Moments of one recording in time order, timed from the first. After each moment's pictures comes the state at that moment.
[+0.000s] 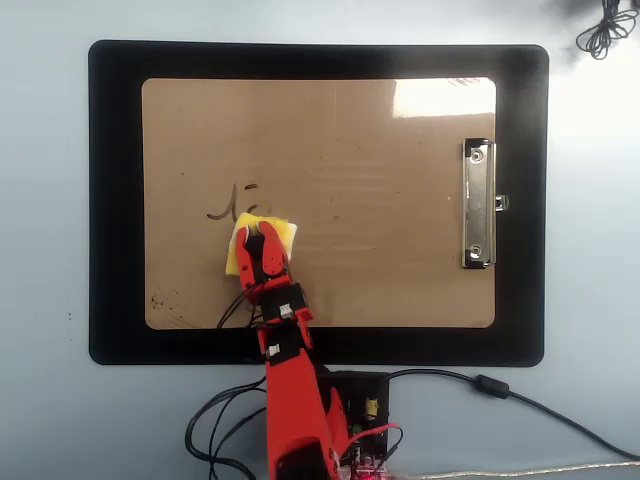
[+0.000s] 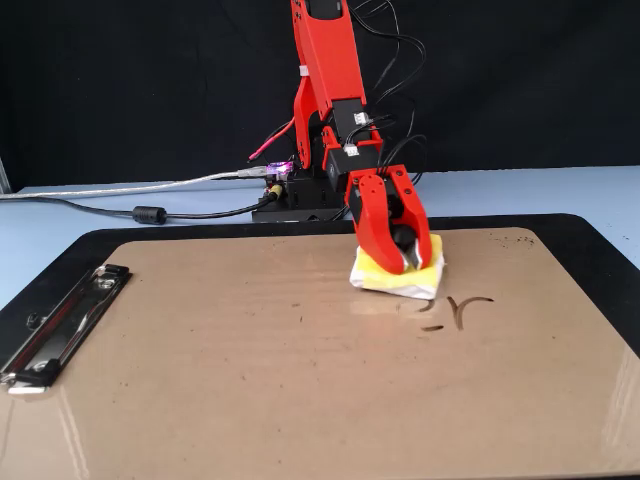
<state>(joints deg) -27.3 92.7 142.8 -21.5 -90.9</state>
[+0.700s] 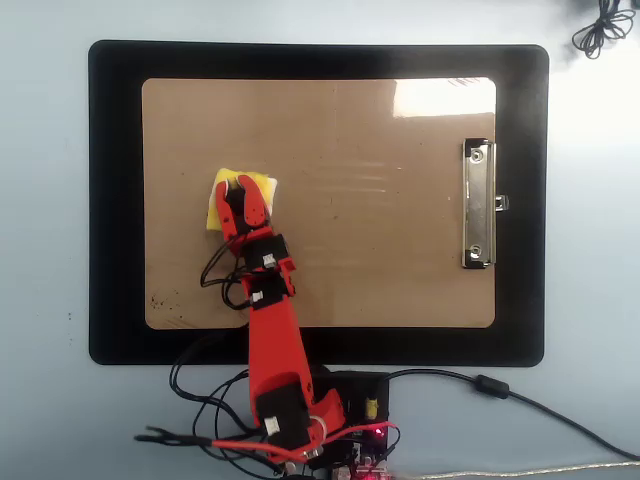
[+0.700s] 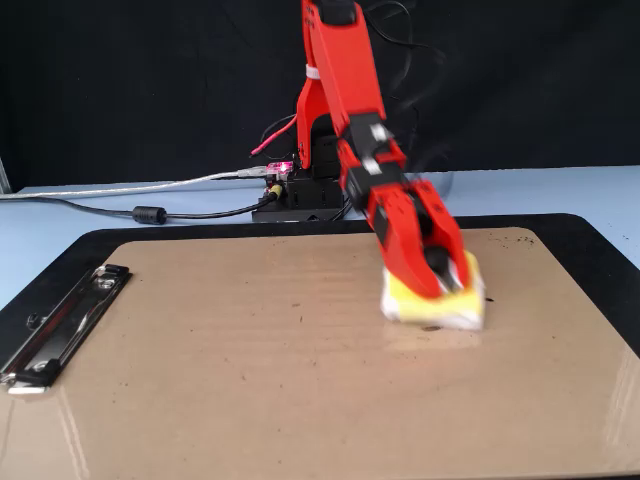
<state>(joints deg) -22.8 75.2 123.7 -23.7 -91.1</state>
